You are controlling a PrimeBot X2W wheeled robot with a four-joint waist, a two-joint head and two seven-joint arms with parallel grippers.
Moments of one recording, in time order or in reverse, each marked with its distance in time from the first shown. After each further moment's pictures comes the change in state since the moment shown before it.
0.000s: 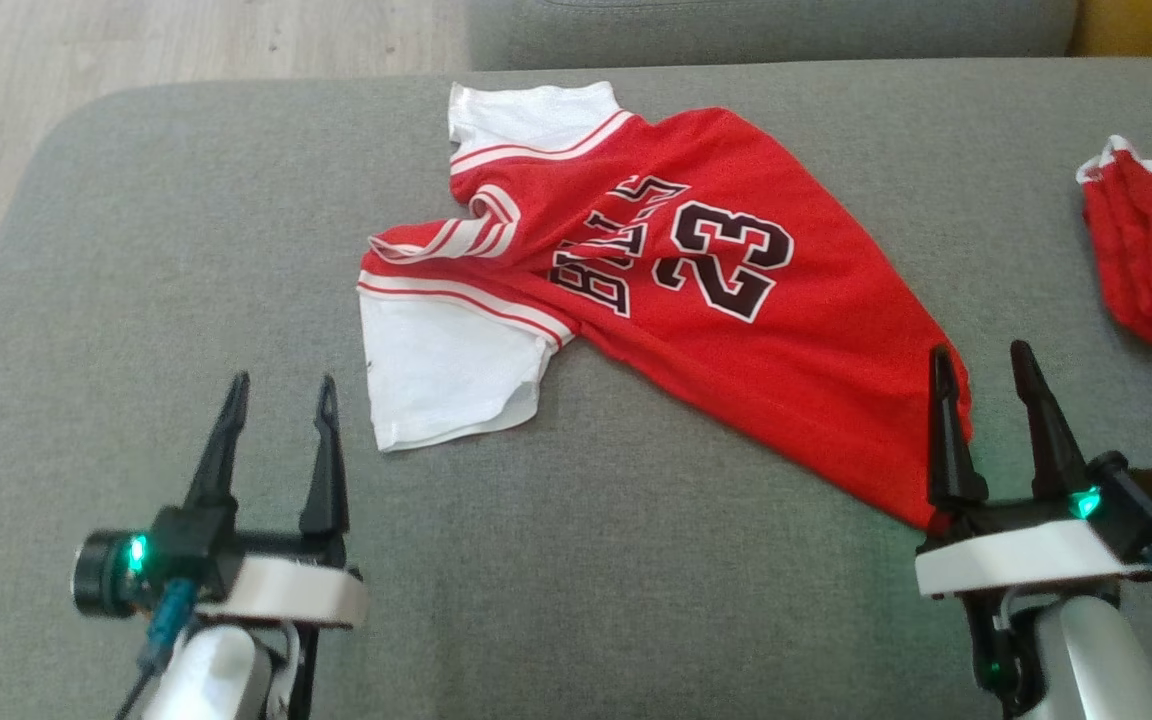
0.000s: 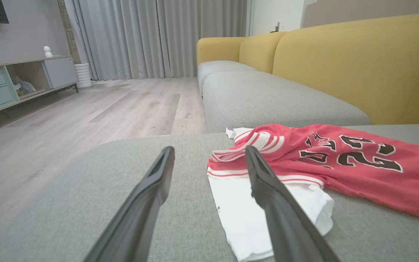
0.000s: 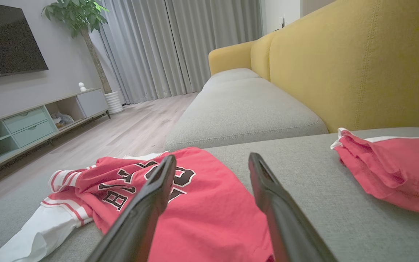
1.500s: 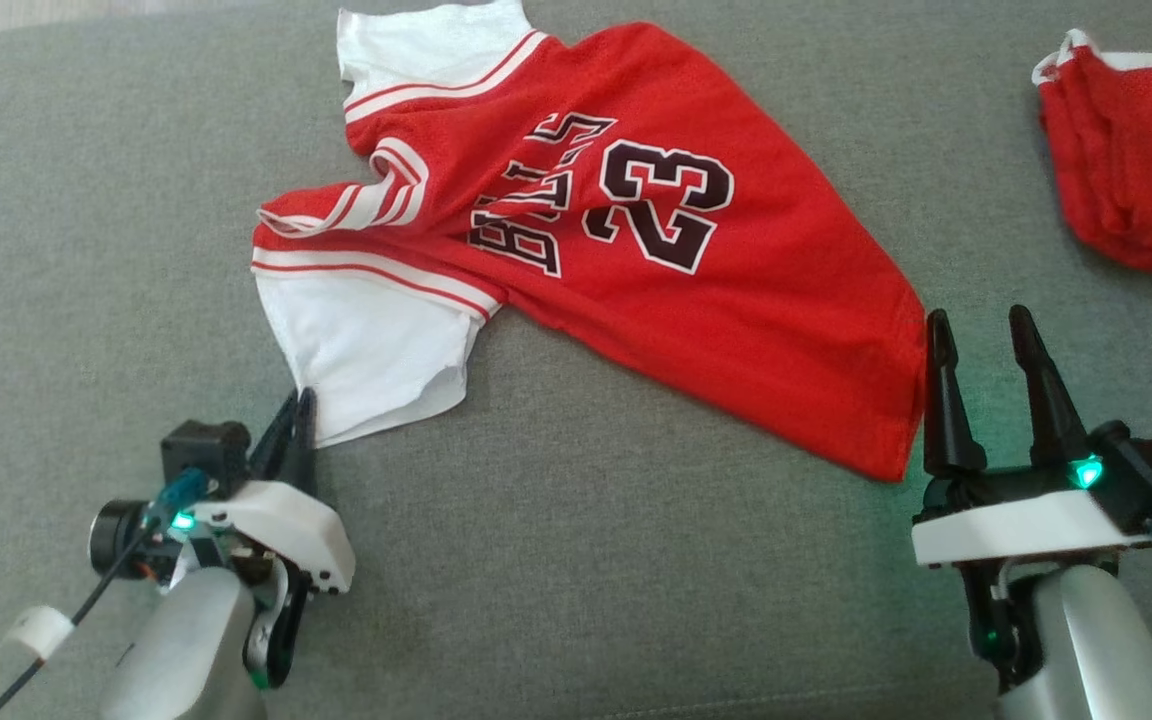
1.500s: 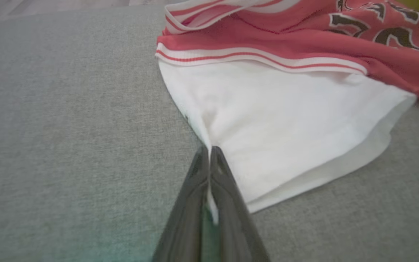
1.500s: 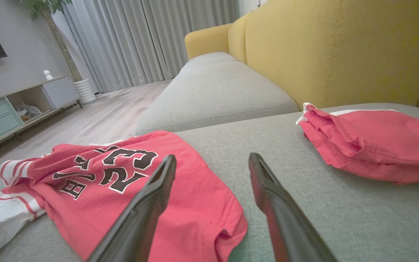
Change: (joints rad) left arm -0.168 -0.001 -0.057 0.328 -0.113 -0.105 0.228; right arm -0.036 0.000 0.009 -0.002 0.003 0.000 0.000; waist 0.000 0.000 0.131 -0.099
